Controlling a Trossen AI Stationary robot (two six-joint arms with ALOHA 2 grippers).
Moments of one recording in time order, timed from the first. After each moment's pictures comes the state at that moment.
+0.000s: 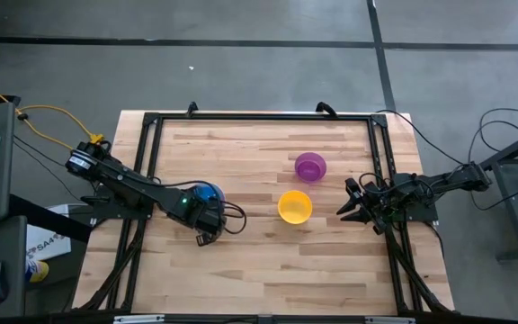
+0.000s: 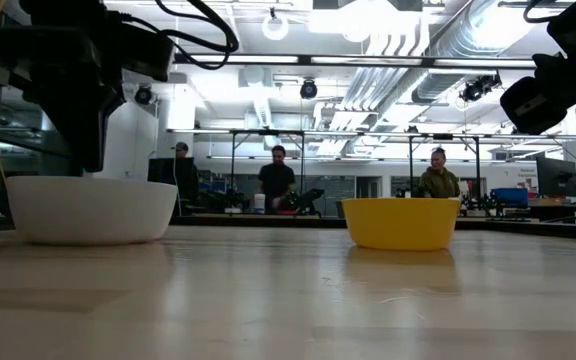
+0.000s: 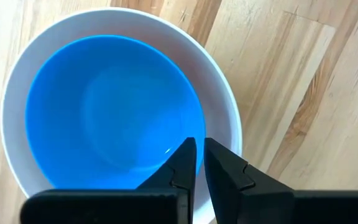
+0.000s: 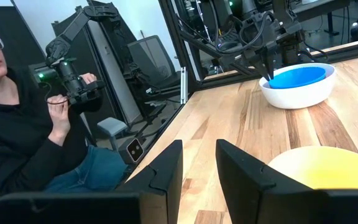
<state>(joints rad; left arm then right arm) -0.37 1.51 1.05 -0.96 -0.24 -0.72 0.22 0.07 0.01 0.06 -0.18 0.34</state>
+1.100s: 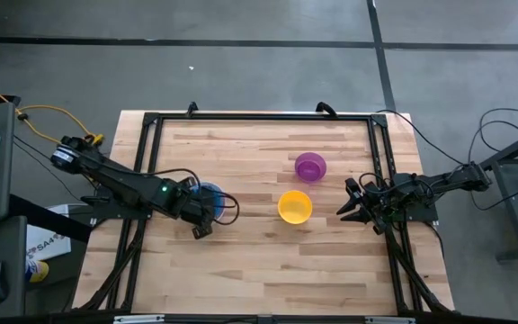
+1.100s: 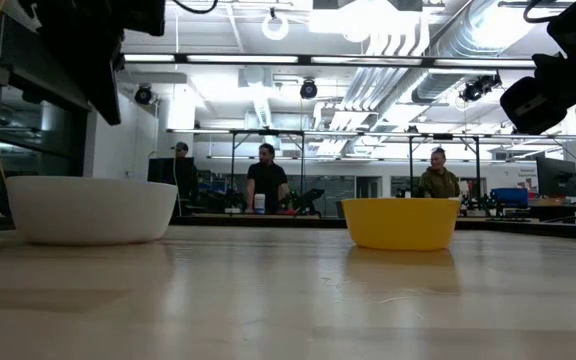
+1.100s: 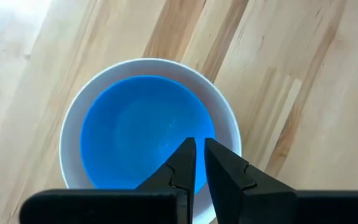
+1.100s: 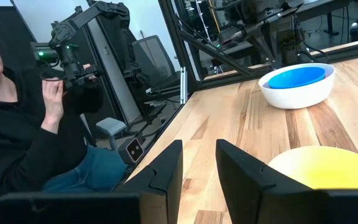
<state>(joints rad) -0.37 1.32 1.05 -0.97 -0.34 -0.74 0.22 0.07 0.01 0.06 -0.18 0.34</state>
